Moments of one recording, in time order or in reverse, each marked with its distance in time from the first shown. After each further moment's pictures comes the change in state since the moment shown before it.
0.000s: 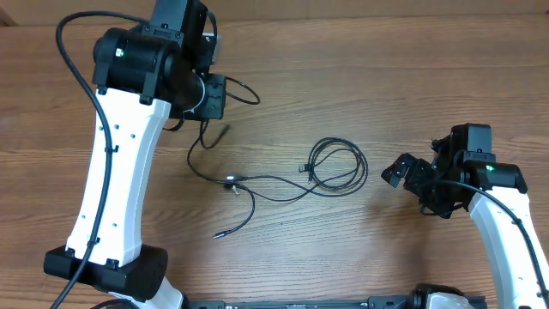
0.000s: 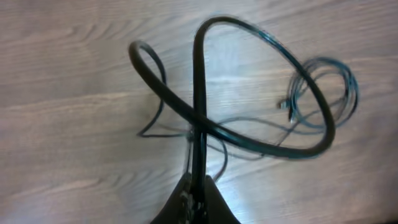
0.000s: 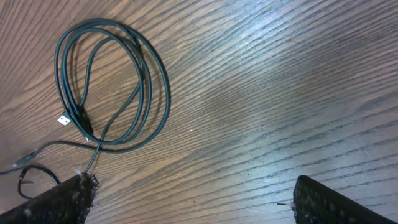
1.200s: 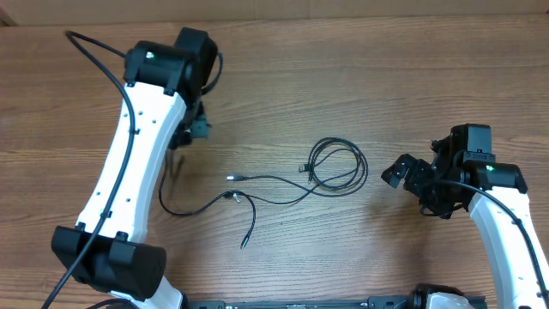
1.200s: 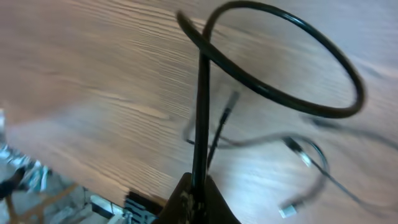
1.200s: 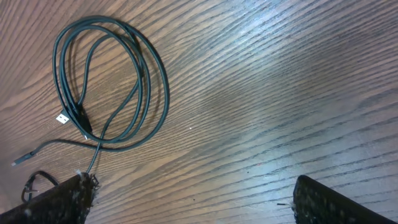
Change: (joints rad) left arm 0.045 0.000 -0.300 -0.037 -0.409 -0.373; right arm 0.000 0.000 0.000 -0.008 0.001 0.000
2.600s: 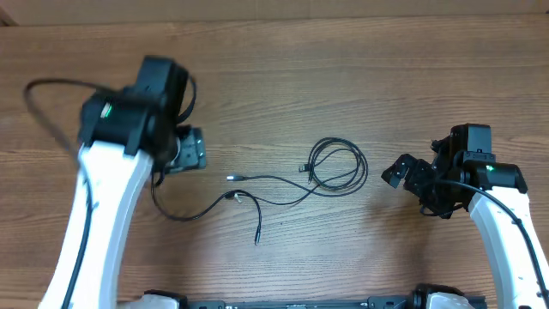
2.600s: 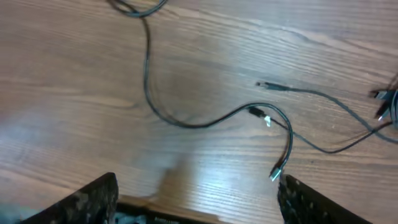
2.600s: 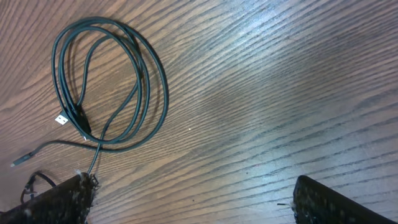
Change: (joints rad) left arm 0.015 -0.315 -0.239 0.119 0.233 0.128; right arm 0.000 0.000 0.000 0.001 0.003 0.000
